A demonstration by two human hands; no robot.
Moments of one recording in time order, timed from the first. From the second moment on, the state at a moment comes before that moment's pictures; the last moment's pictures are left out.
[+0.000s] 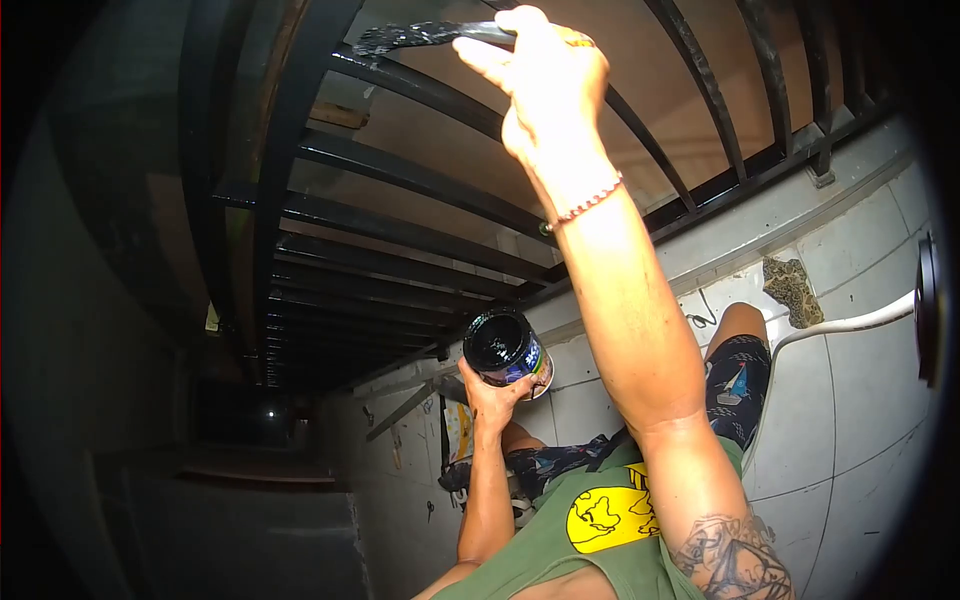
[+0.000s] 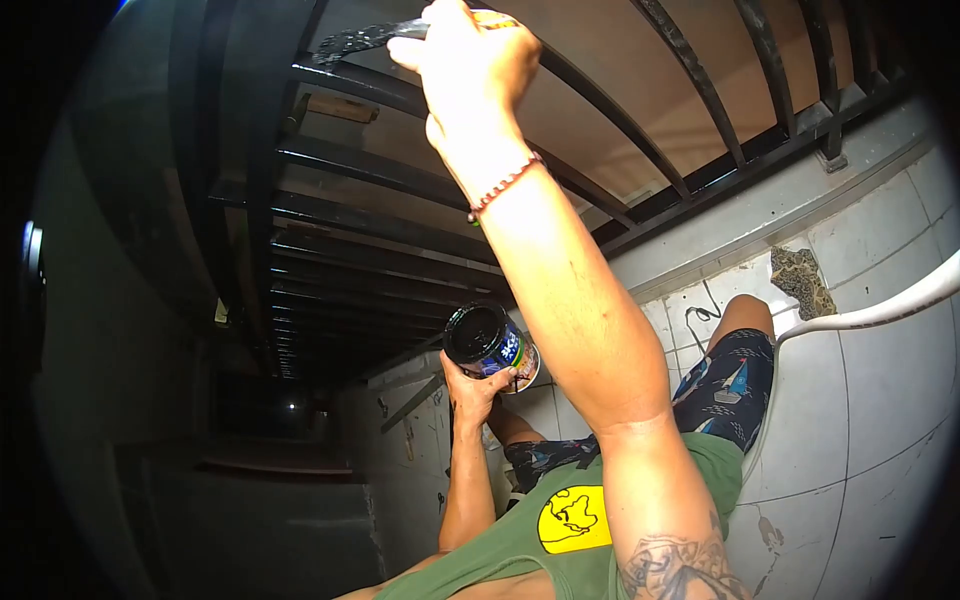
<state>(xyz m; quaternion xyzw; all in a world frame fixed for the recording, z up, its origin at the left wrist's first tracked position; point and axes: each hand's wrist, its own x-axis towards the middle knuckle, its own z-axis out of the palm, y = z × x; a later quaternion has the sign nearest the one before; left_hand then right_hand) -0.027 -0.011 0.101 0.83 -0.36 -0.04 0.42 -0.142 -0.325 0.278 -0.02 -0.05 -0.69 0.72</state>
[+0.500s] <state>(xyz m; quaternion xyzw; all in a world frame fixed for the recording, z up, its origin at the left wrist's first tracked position) -0.026 -0.008 0.105 0.84 -0.36 -0.04 0.40 -0.136 -0.321 0.291 0.08 -0.01 -0.64 0.77</state>
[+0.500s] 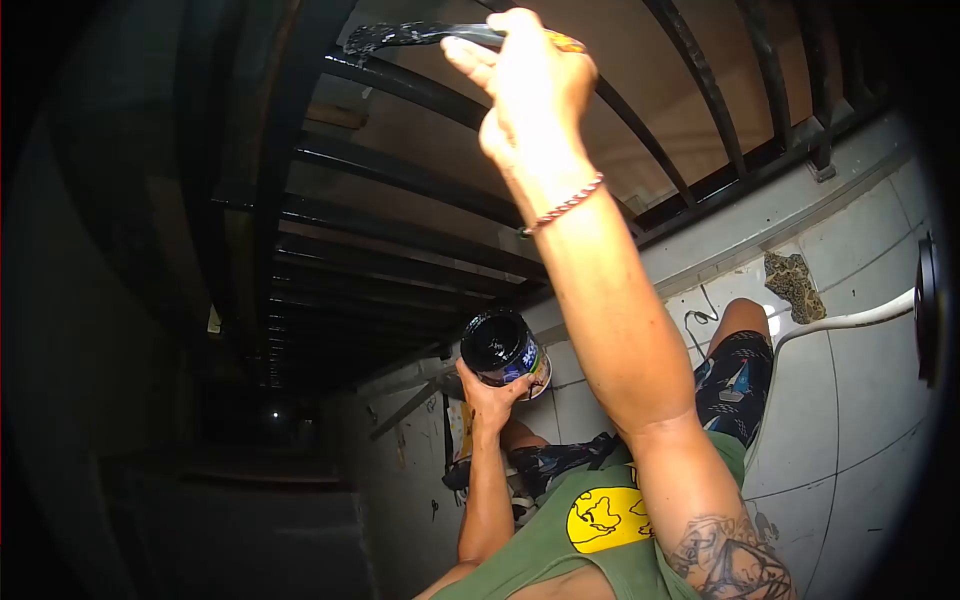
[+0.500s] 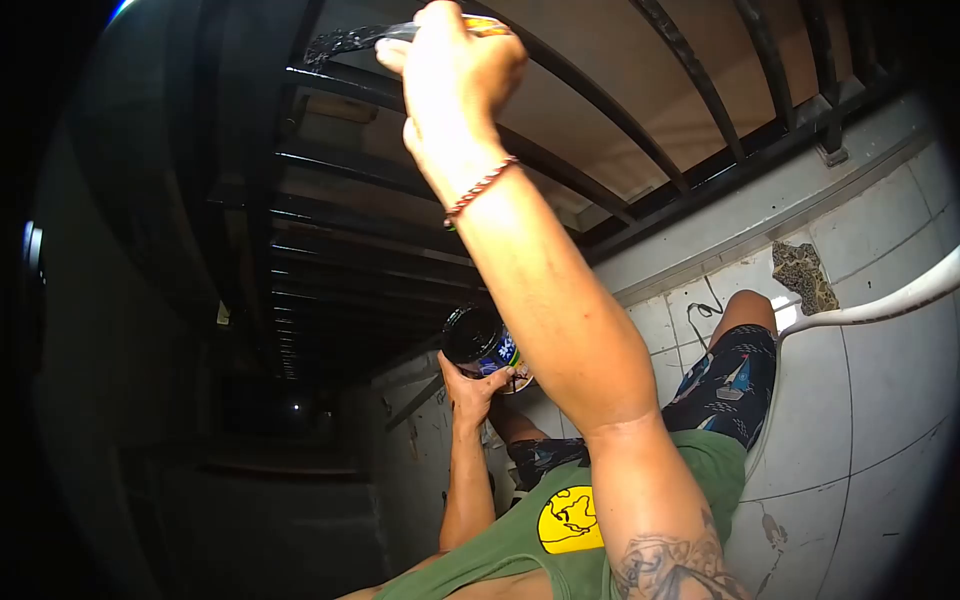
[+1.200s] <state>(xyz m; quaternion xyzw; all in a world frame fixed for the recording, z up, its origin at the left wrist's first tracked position) -0.033 -0.013 0.107 0.84 -0.37 -0.04 0.39 -0.153 -0.286 0.293 0.13 -0.01 -0.63 0.77</state>
